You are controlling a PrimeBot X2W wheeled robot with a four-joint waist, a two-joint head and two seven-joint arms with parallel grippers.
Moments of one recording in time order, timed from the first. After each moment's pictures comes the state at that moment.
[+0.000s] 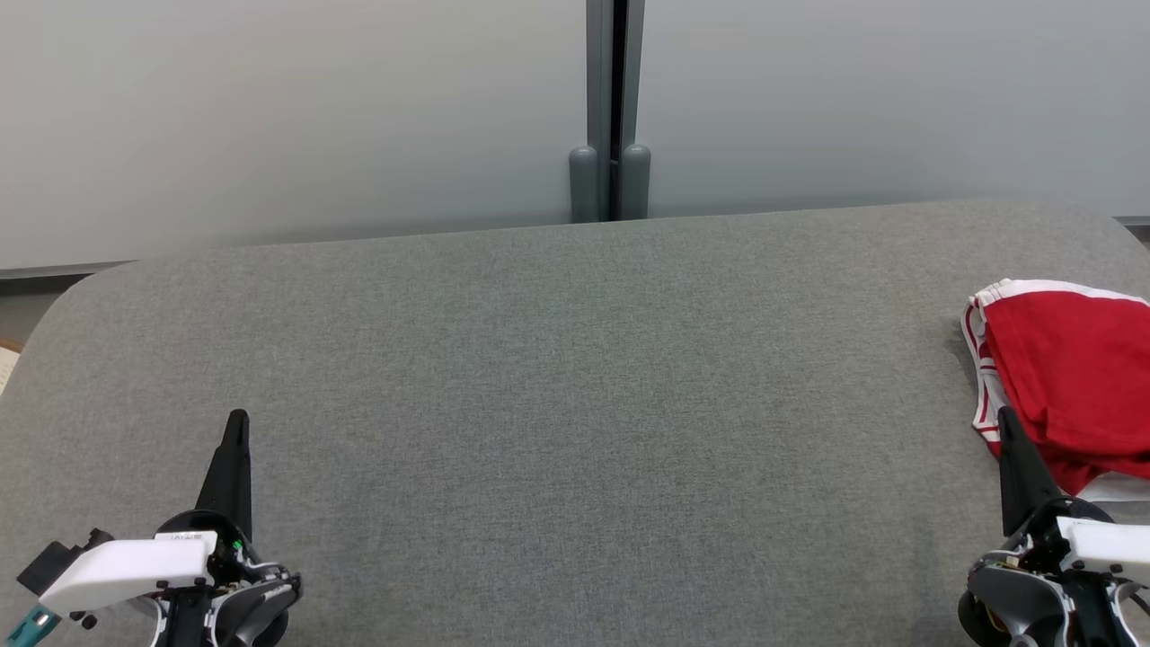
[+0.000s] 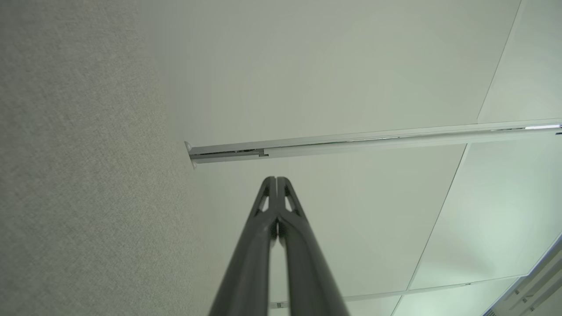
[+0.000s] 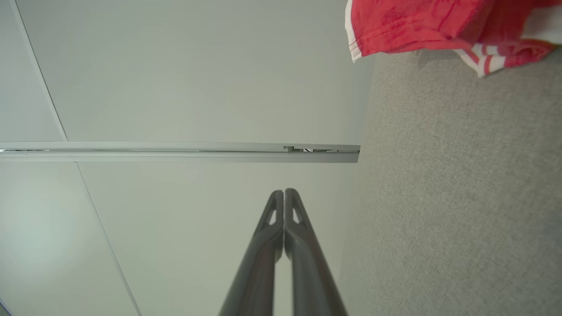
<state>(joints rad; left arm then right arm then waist) -0.10 0.06 0.09 0.25 -1.62 -0.13 0.10 -0.10 -0.06 -0.10 0.24 1.62 0.13 0.10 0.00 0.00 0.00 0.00</state>
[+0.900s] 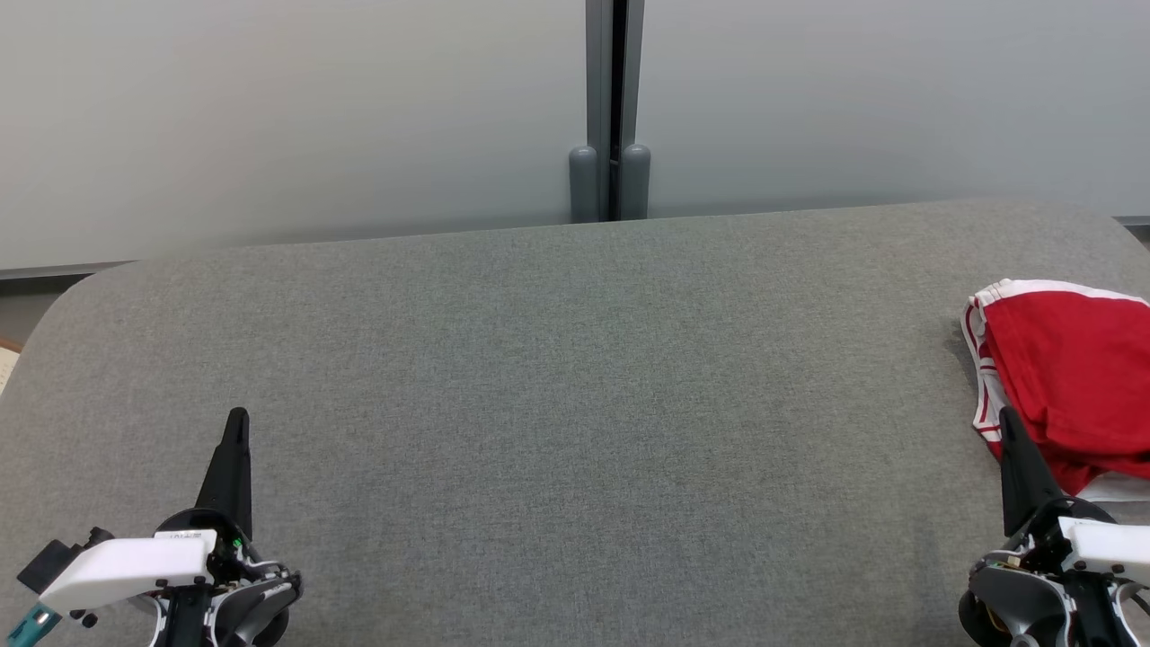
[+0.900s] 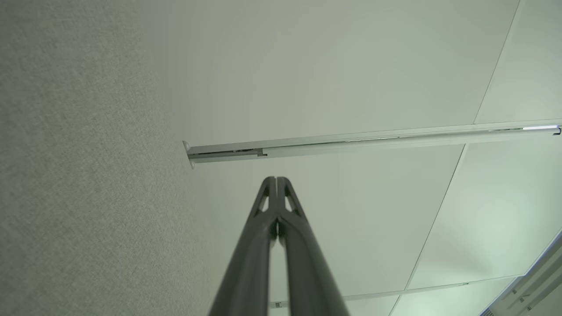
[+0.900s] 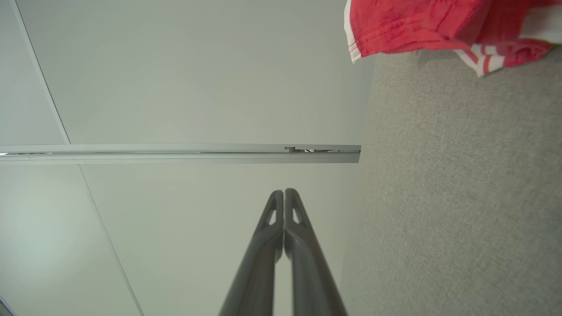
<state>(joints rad) -0.10 0.06 0.10 0.25 -1.63 -0.13 0.10 -0.10 -0.06 -0.10 0.24 1.62 0.13 0.10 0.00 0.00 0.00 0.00</state>
